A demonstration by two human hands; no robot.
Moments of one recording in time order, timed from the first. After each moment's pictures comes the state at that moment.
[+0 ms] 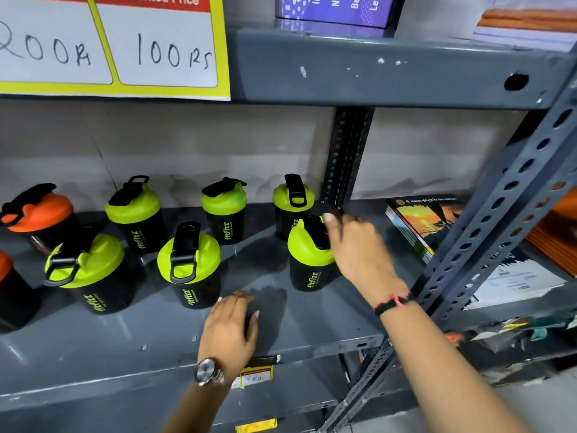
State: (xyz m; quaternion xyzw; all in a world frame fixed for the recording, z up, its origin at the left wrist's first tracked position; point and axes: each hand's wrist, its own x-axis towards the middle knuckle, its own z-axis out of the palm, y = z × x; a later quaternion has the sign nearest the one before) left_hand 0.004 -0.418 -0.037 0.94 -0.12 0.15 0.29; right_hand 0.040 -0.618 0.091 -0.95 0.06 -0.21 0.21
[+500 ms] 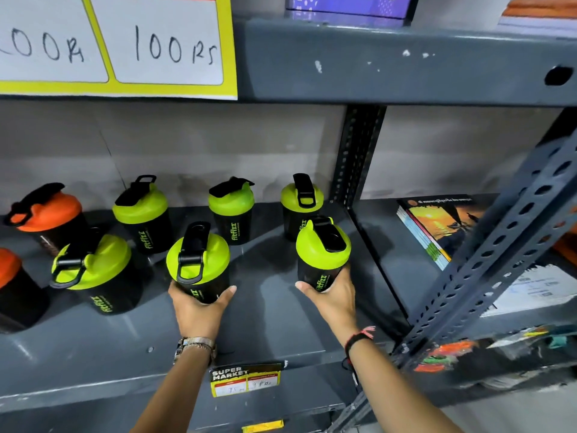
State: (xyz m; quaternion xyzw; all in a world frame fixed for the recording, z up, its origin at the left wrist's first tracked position) left_hand 0.053 -0.386 -0.033 0.75 0.21 0.18 0.60; right_hand 0.048 -0.594 -0.025 -0.82 0.16 -0.15 0.53
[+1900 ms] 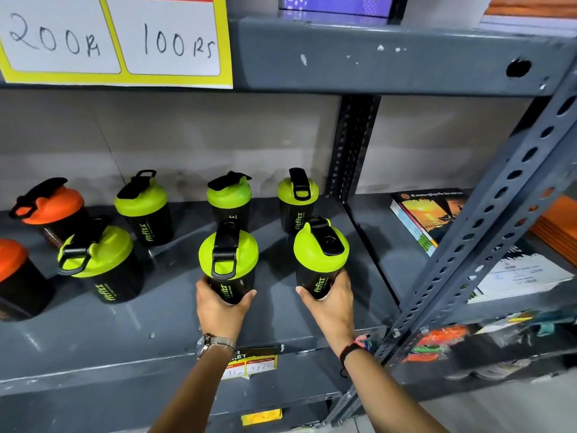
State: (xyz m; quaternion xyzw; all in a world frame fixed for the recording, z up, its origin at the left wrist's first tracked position) left_hand 0.027 -0.419 -0.033 0.80 0.17 0.18 0.55; right_hand 0.014 -0.589 -0.033 -0.83 0.17 -0.18 0.50
